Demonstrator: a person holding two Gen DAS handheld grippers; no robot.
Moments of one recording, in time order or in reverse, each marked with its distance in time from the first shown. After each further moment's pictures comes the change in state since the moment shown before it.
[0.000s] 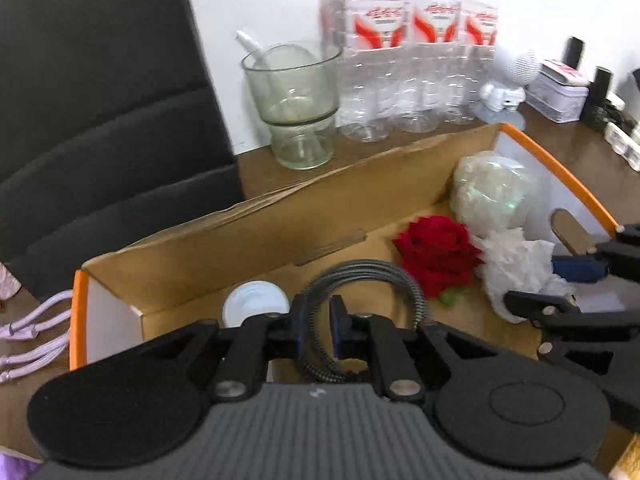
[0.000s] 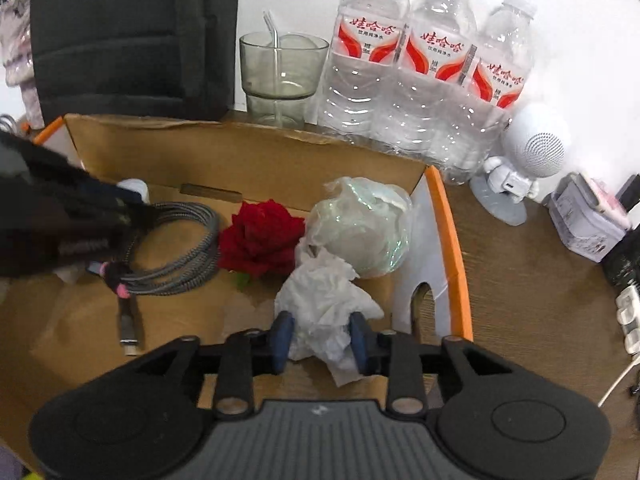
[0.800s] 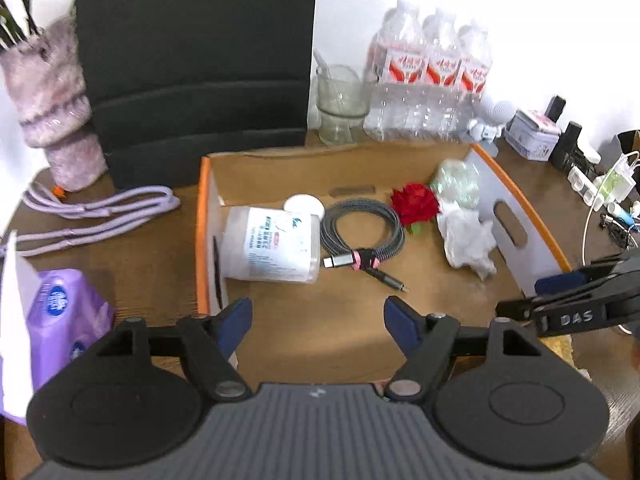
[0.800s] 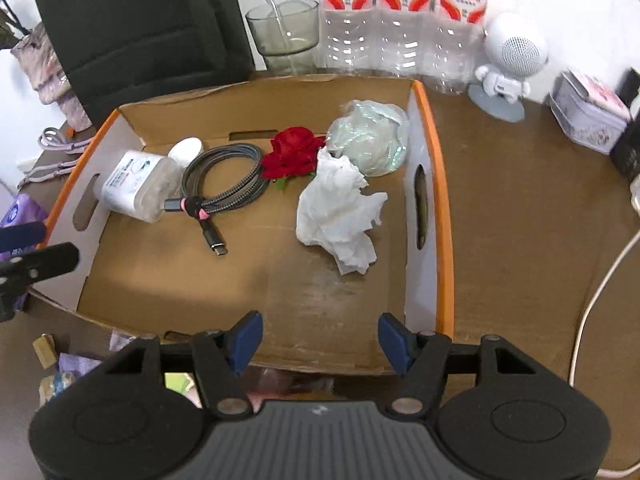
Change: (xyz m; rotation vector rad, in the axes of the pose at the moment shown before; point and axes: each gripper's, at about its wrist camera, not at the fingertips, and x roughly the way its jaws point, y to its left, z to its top) left arm -0.128 0.025 -0.079 -0.210 -0.050 -0.014; right arm -0.066 -0.012 -0.039 0.156 0.172 0.159
